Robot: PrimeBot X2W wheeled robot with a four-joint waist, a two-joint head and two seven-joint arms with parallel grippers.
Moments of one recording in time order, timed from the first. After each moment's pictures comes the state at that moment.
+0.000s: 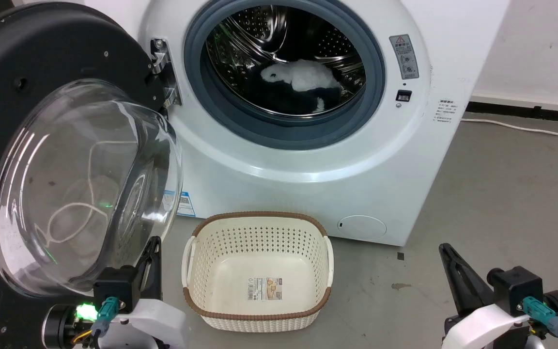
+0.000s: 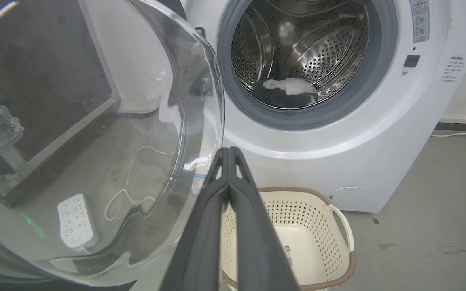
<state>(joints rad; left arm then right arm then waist) -0.01 0.05 0.00 0.00 0.00 0.00 0.00 0.01 -0.05 0.00 0.00 0.01 0.13 0.00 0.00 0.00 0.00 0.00</state>
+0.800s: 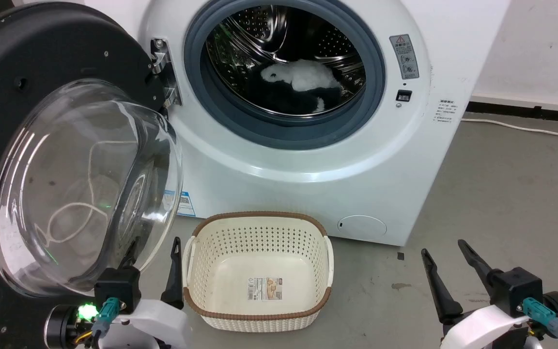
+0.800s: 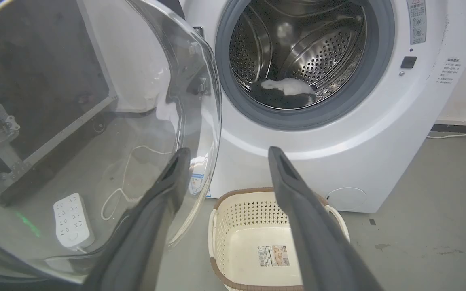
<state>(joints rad) -0.01 0.05 -0.01 0.01 -0.01 0.01 0.00 0.02 -0.05 0.01 0.01 0.02 0.13 -0.01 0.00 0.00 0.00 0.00</state>
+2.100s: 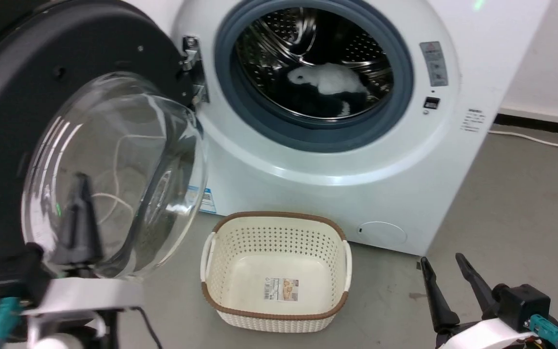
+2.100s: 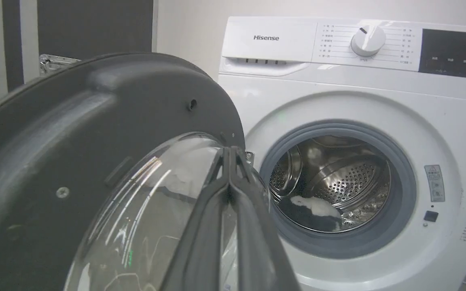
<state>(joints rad) -0.06 0.05 0.11 -0.24 -0.16 -0.01 -0.09 0.05 -0.05 0.05 0.06 0.18 0.13 -0.09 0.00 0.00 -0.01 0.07</state>
